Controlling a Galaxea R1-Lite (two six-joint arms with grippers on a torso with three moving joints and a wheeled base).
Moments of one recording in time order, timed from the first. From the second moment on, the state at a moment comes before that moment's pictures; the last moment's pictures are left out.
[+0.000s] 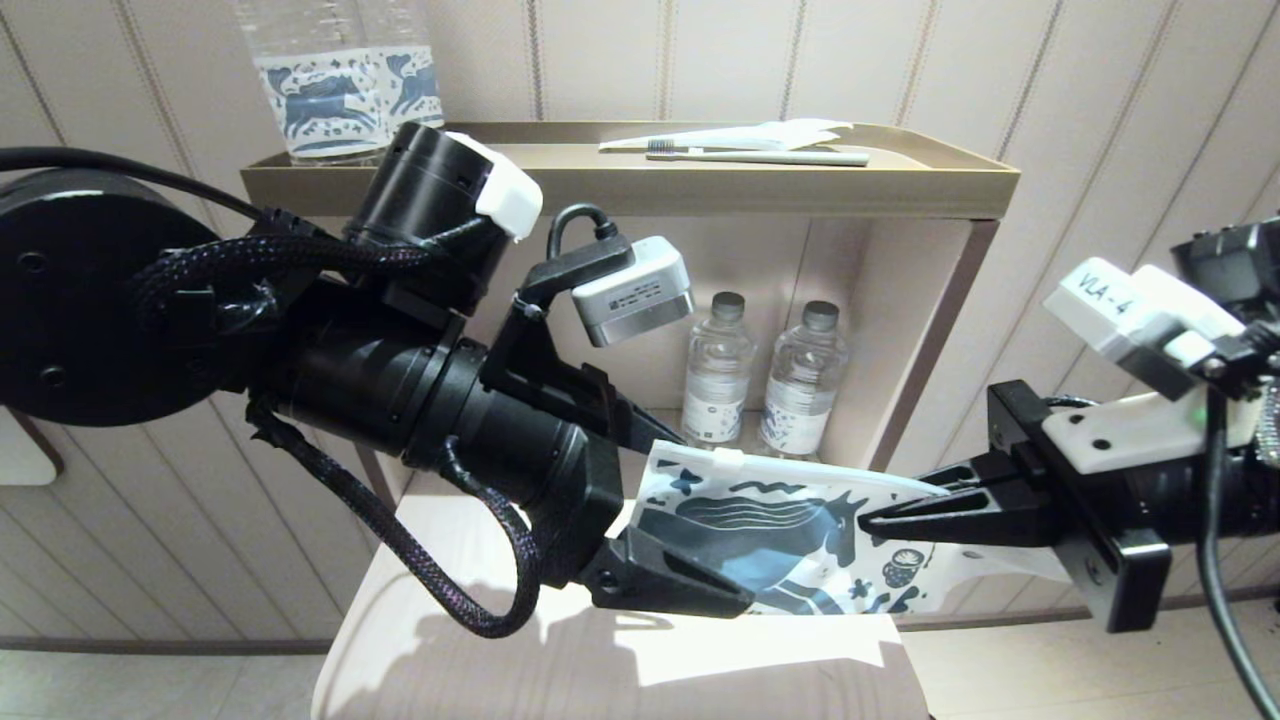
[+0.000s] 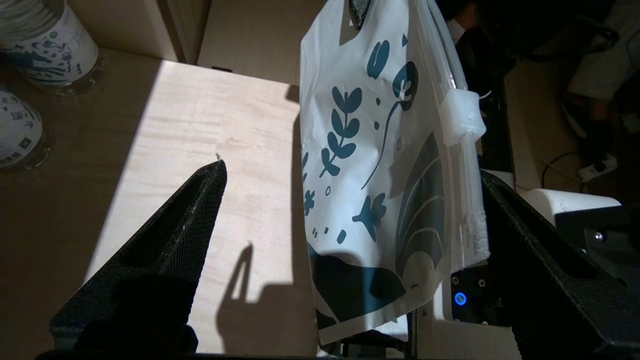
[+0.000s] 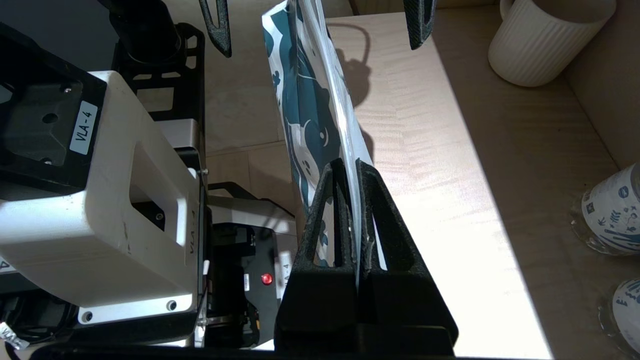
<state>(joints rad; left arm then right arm) -0.78 1.72 -1.45 0.41 -0.68 0.39 0.34 1.37 -1.03 0.21 0.93 -0.58</state>
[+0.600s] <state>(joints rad) -0.78 1.72 -1.47 0.41 -0.68 0.39 0.34 1.37 -1.03 0.21 0.93 -0.58</state>
